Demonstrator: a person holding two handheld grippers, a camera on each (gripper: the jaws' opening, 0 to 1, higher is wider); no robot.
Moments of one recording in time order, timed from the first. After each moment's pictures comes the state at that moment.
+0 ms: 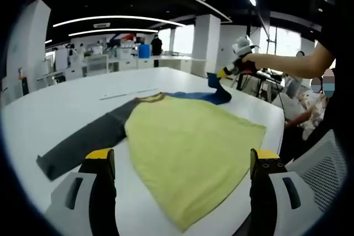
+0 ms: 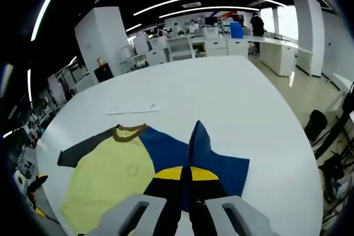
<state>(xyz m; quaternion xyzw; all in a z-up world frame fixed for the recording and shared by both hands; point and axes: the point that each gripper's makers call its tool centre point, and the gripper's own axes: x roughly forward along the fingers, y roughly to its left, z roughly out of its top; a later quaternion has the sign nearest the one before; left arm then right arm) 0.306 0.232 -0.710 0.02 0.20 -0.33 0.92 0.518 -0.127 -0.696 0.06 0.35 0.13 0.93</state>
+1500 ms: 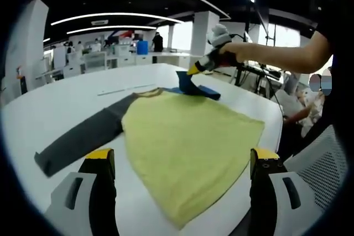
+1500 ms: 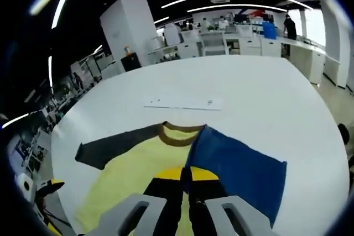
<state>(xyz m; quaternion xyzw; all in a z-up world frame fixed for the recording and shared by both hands) 0.302 0.240 -0.726 0.03 0.21 -0.33 0.92 0.530 0.023 -0.702 0.04 0.36 0.24 0.90</state>
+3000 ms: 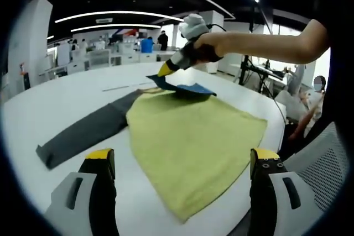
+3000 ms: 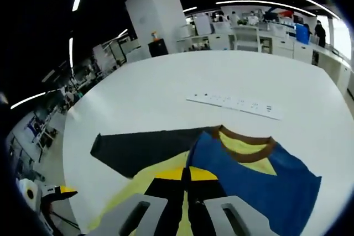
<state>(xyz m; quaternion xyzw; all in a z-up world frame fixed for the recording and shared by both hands) 0.298 0.242 -0.728 0.02 0.21 -0.32 0.92 0.533 0.154 -0.708 0.01 0.37 0.34 0.86</state>
